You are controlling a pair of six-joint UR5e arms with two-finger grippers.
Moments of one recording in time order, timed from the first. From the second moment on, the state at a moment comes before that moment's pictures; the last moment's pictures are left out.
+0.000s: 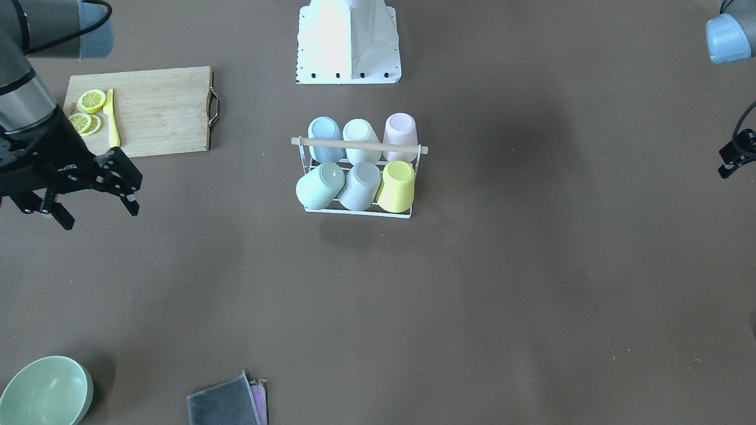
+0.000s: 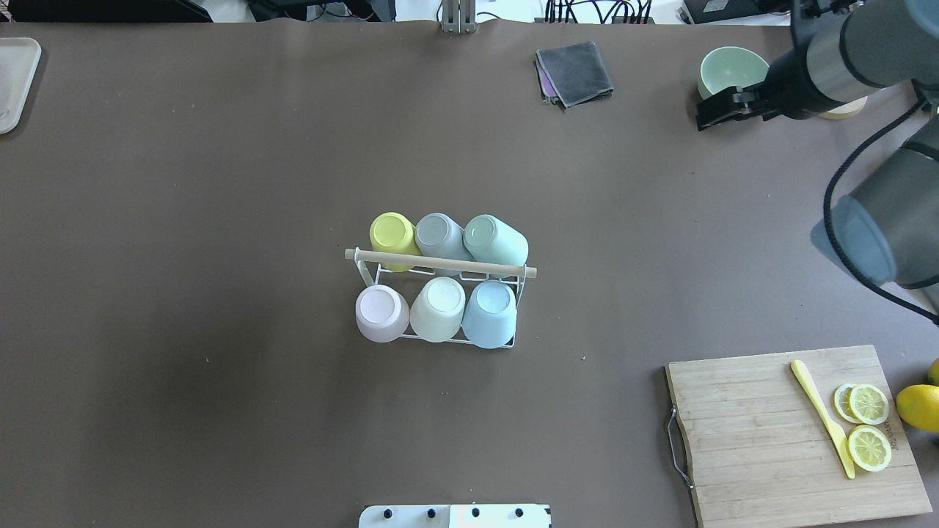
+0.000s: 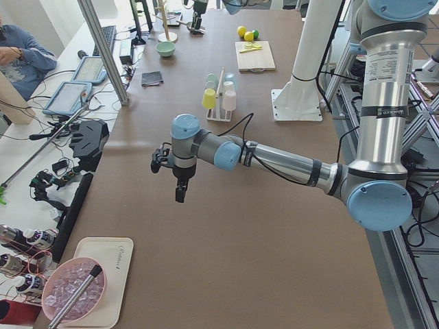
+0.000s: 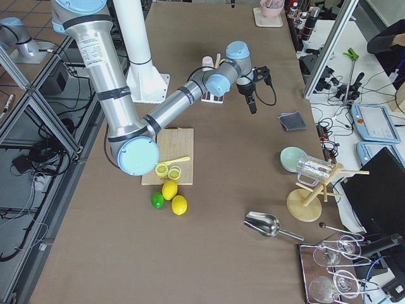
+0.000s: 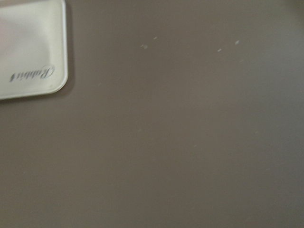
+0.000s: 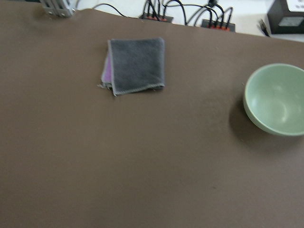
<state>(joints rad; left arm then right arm) -1.38 -1.57 -1.78 -1.64 -2.24 -0.29 1.05 -1.27 1.93 -1.47 2.07 0.70</state>
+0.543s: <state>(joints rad) -1.55 -1.52 -1.70 -1.59 -2.37 -0.22 1.23 -1.52 1.95 -1.61 2.30 0.37</state>
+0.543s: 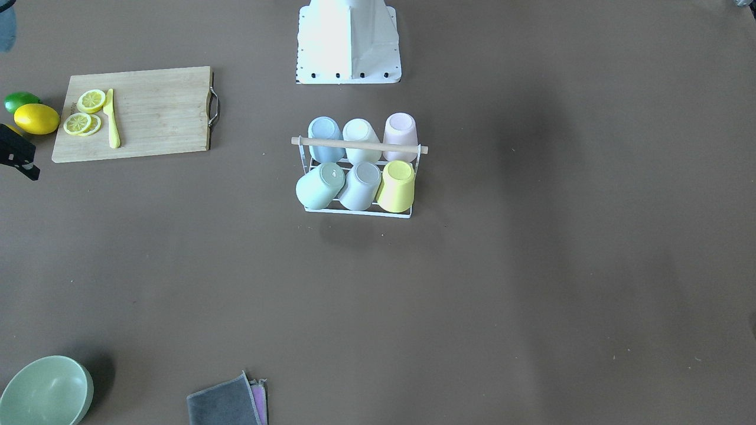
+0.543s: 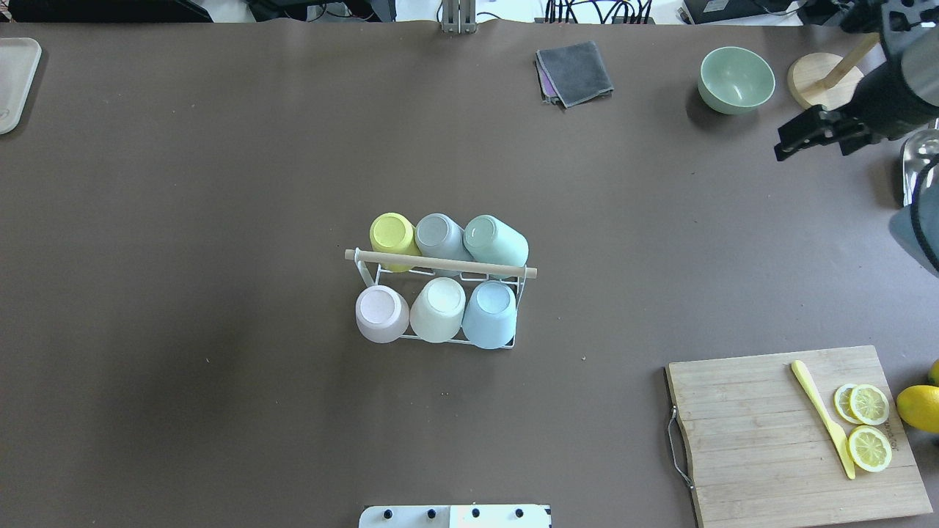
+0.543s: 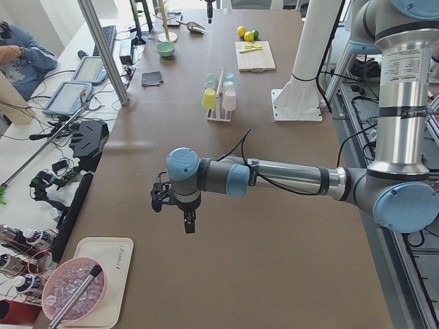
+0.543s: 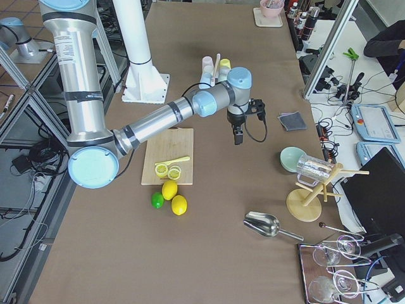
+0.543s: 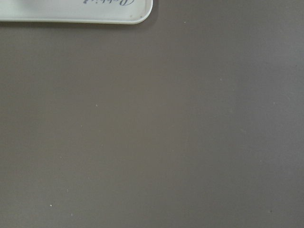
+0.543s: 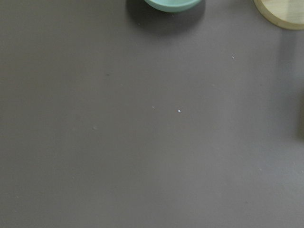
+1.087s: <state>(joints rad) -1.58 -1.48 -1.70 -1.59 -2.37 -0.22 1.45 -1.71 1.82 -1.61 2.37 -0.01</state>
